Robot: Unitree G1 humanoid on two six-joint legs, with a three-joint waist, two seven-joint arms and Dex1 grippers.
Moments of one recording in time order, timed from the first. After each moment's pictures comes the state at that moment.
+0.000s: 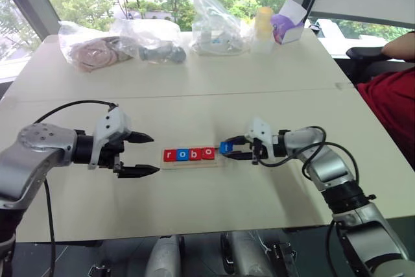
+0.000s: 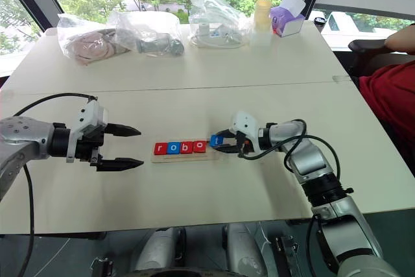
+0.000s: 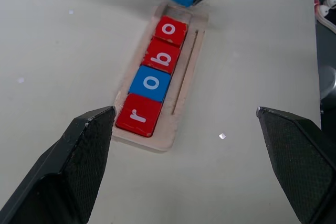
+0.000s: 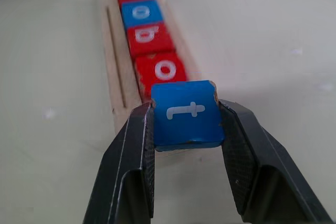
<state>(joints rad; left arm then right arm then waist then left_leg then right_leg) -0.26 1.04 0.05 -0.33 -0.57 0.66 -1.16 -0.51 -0.53 0.27 0.14 0.14 0.25 1.12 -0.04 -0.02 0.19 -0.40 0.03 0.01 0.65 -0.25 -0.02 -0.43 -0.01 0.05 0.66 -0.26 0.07</state>
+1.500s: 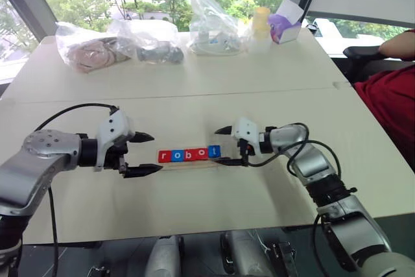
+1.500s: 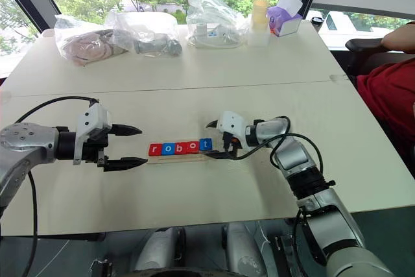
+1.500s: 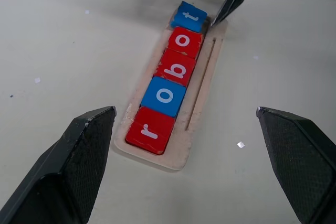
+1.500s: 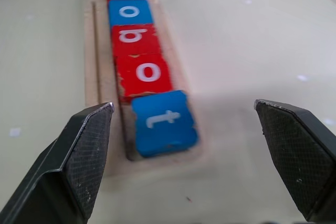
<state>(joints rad) -0.23 0.99 0.05 -0.35 -0.53 0.64 -1.09 -0.56 -0.46 0.26 0.20 0.08 0.15 1.11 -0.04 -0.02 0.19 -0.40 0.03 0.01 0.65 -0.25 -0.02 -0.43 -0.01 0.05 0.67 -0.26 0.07</state>
